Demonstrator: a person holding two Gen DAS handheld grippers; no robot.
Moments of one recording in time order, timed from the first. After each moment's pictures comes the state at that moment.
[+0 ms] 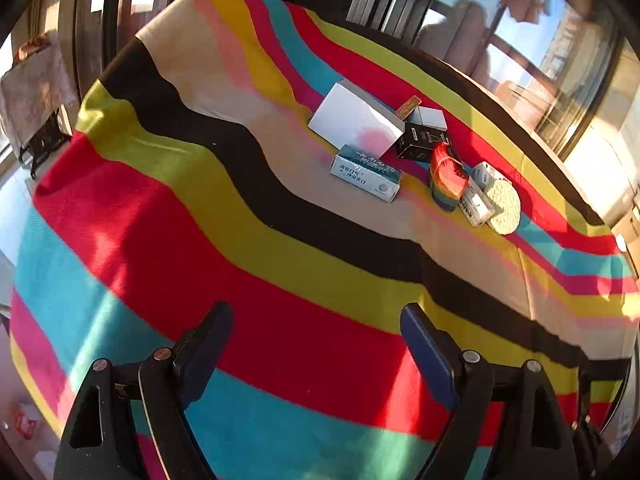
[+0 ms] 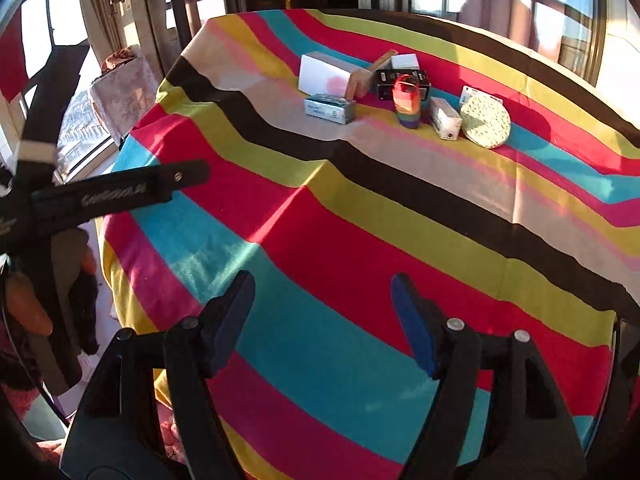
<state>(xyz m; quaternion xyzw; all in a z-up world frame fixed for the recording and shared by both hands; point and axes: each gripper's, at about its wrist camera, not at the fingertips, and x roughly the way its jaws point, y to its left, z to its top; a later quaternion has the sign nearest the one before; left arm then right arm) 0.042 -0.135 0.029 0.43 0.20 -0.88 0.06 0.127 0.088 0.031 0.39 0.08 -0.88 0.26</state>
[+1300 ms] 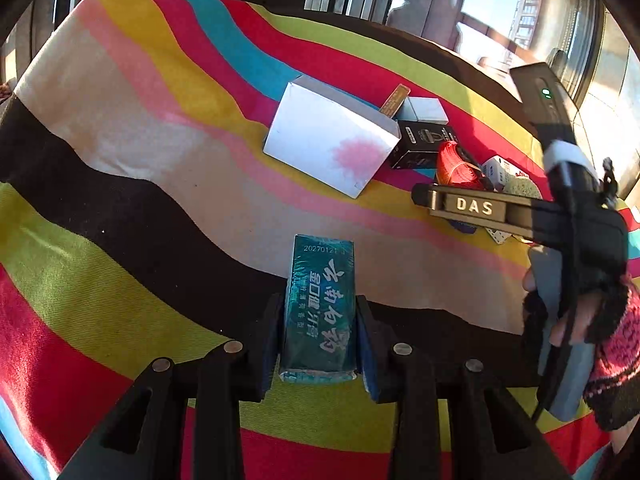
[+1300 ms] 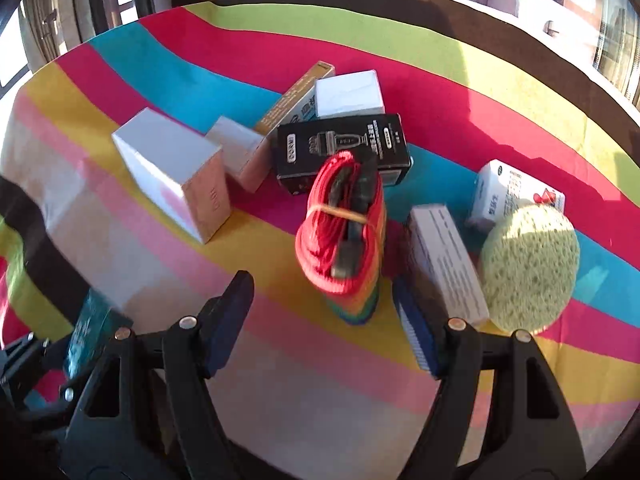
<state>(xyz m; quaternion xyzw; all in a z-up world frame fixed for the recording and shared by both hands) -0.014 -0.110 -0.001 0.41 0.10 -0.90 0.02 -0.147 -0.005 0.003 0.42 0.09 -0.88 0.19</state>
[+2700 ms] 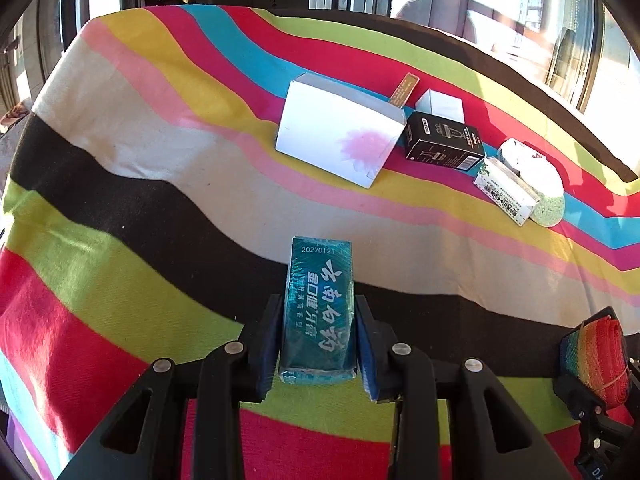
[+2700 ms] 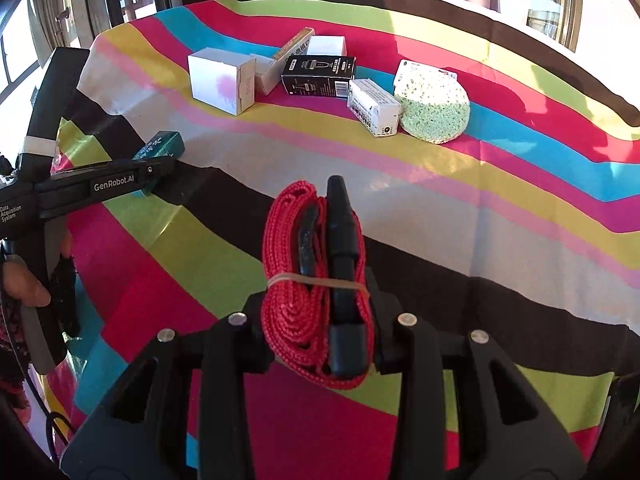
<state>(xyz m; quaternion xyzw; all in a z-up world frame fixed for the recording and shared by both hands) -0.016 -0.104 0.009 0.42 0.06 -0.90 0.07 0.027 0.099 0.001 0.41 0.08 -0.89 0.20</state>
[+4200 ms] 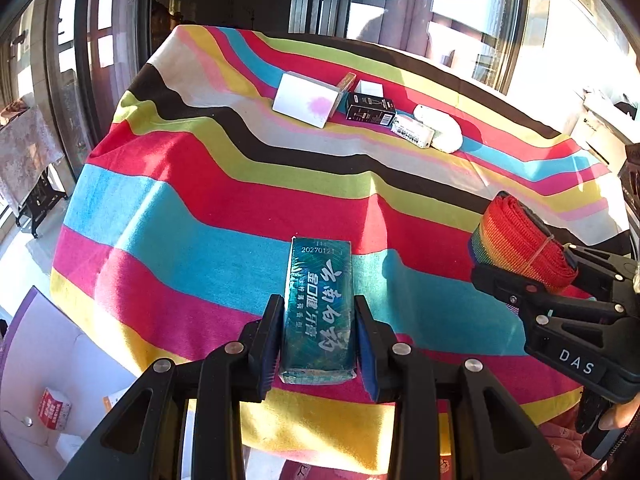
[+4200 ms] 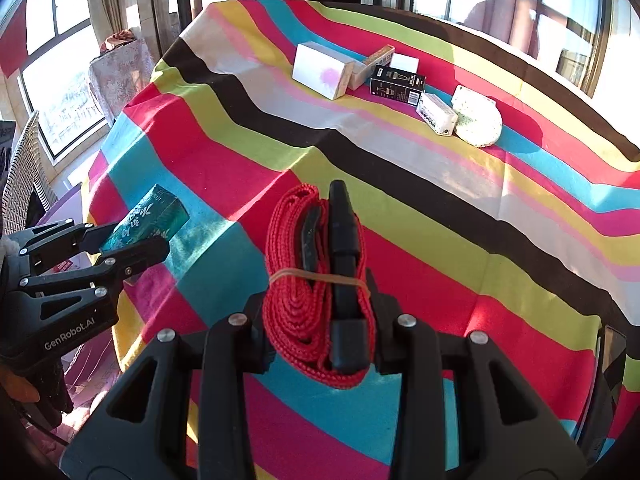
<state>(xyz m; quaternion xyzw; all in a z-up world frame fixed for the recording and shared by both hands) 0.188 -0.094 0.029 0.39 0.06 -0.92 0.01 0.148 0.075 0.026 0.39 0.14 -0.87 0.27</state>
